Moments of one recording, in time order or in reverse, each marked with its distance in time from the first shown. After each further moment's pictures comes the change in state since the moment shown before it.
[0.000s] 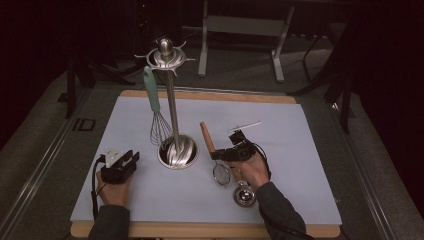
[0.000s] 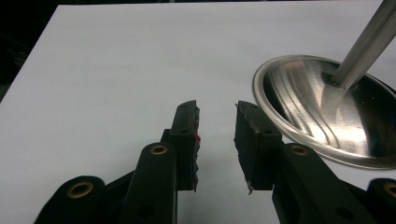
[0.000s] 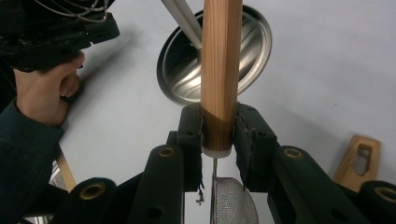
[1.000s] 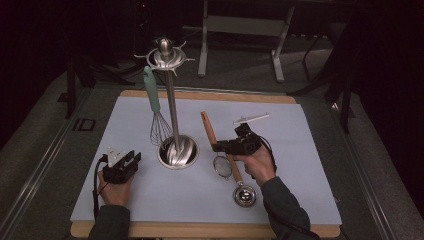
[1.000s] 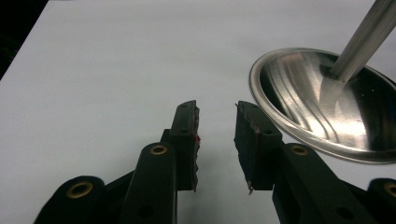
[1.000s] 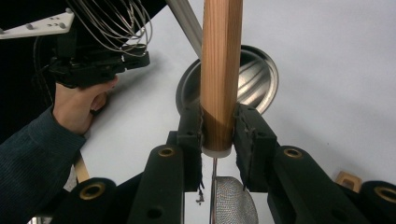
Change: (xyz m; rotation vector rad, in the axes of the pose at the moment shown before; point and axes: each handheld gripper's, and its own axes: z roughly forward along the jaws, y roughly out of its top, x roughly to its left) left arm -0.002 -0.001 0.005 0.020 -0.010 0.017; right arm 0.008 0.017 -0.028 -0.088 0.044 -0.090
